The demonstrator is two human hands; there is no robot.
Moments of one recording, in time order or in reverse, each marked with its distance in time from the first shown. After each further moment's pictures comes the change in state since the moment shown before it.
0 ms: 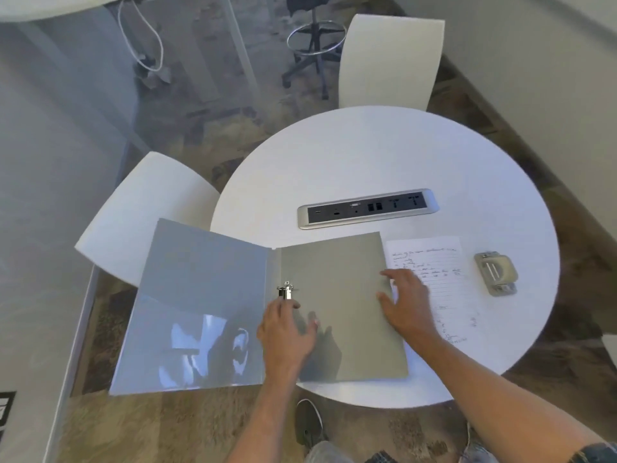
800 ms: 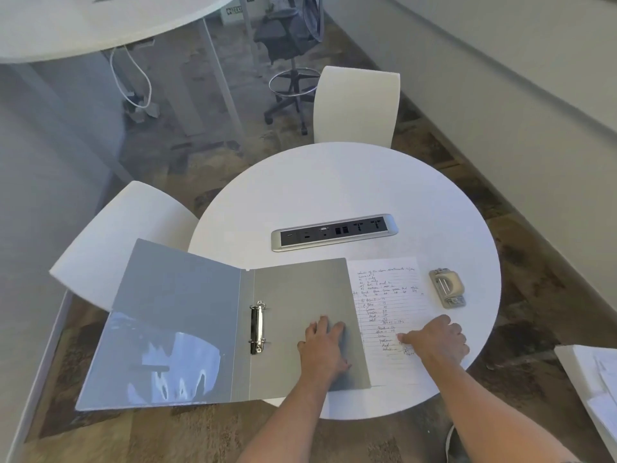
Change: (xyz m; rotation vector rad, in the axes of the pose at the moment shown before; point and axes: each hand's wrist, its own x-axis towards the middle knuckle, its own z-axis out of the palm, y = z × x) left_hand -0.022 0.099 0.067 0.334 -0.550 0.183; right_hand -0.027 0.063 -0.084 -0.314 -0.098 0.847
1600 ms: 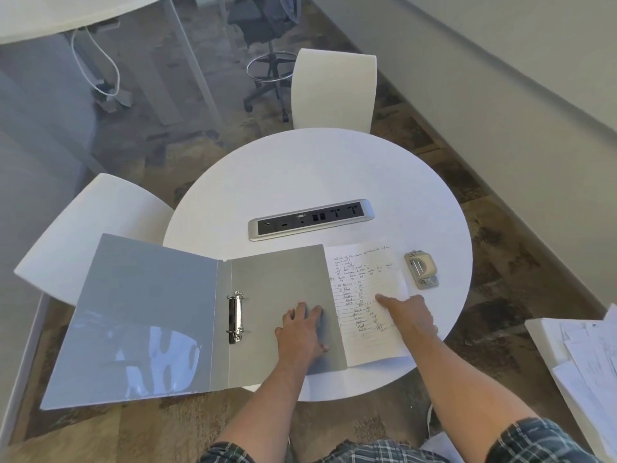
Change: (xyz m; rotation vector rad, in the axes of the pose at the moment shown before) left_hand 0.001 0.004 0.005 0.079 0.055 -0.006; right_hand 0.018 0.005 -0.004 0.415 -0.182 0.080
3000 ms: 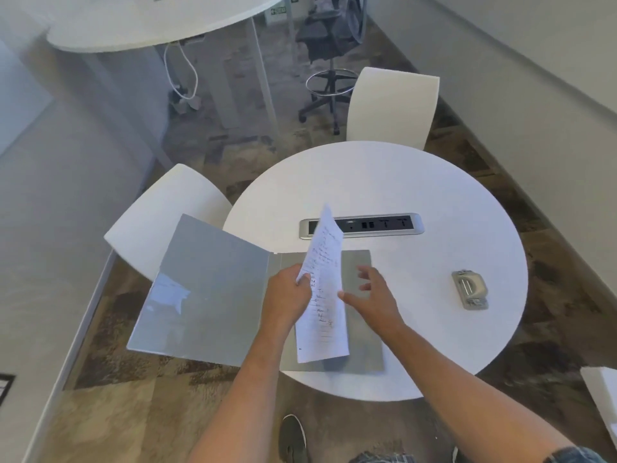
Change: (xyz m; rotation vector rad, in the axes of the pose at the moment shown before) left_hand -0.065 -0.061 -0.142 -0.799 0.420 -0.129; right_hand -0.112 -0.073 0.065 0.149 -0.387 -0.742
